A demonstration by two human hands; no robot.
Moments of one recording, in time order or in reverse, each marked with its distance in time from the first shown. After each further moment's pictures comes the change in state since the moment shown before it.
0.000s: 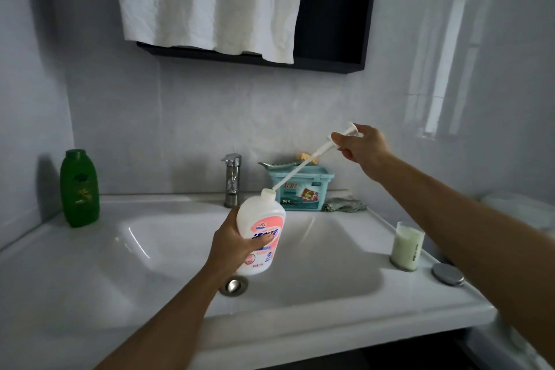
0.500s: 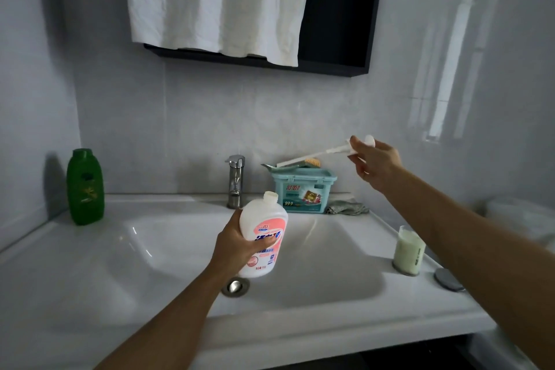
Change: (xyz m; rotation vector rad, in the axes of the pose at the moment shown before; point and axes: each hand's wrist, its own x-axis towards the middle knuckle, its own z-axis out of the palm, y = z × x) left_hand 0.001 -0.005 0.002 -0.003 -0.003 -0.030; right_hand -0.003 0.012 -0.011 0.221 0.111 0.199
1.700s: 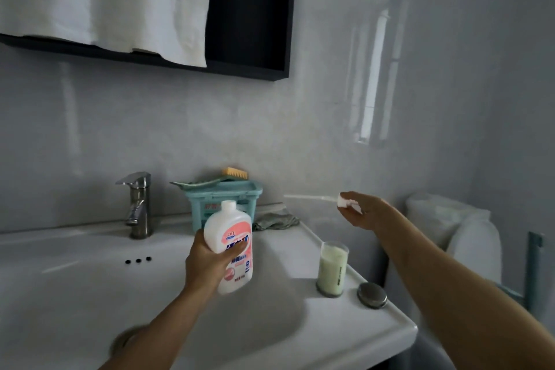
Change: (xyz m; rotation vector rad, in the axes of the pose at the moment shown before) left_hand 0.046 0.018 0.130 -0.168 0.048 -0.103; right_hand 0.072 0.027 -0.166 0.253 0.084 0.370
